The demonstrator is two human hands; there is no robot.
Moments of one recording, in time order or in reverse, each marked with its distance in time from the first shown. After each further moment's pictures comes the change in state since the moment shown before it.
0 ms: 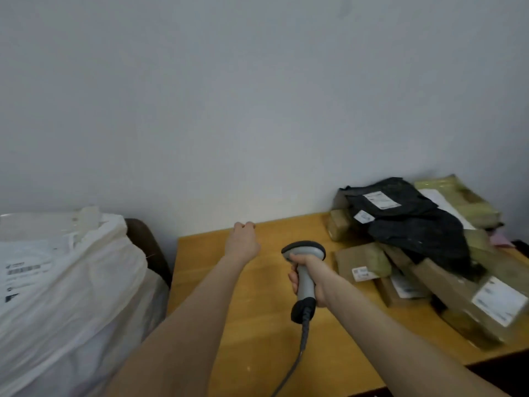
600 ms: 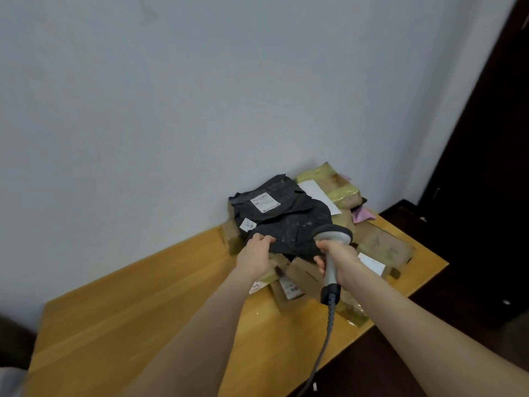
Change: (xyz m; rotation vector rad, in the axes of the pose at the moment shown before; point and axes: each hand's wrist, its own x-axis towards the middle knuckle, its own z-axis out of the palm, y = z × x) left_hand 0.009 0.296 0.158 0.084 -0.252 0.476; right_hand -0.034 -0.091 -0.318 0.214 0.516 -0.246
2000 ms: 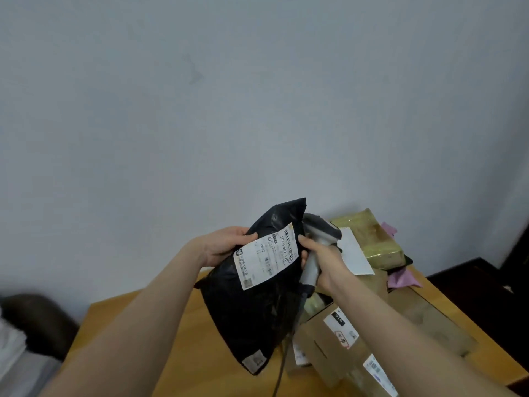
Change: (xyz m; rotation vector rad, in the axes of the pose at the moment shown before) left_hand 0.013 -0.002 -0.166 -1.288 -0.369 -0.133; right_hand 0.038 -0.100 0.057 0.287 -0.449 -0.109
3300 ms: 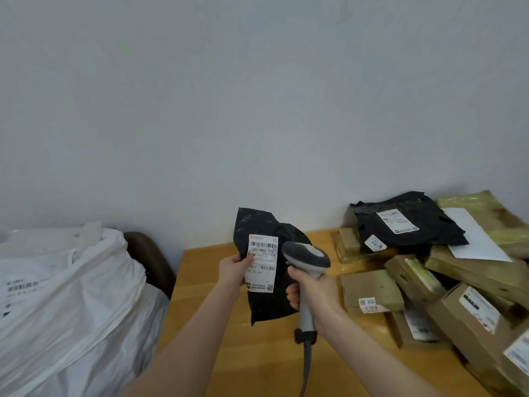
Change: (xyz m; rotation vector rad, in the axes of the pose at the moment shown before) left_hand -0.150 -0.199 -0.196 -0.266 1.032 0.047; right_hand -0.100 0.248 0.190 -0.459 -0.066 0.085
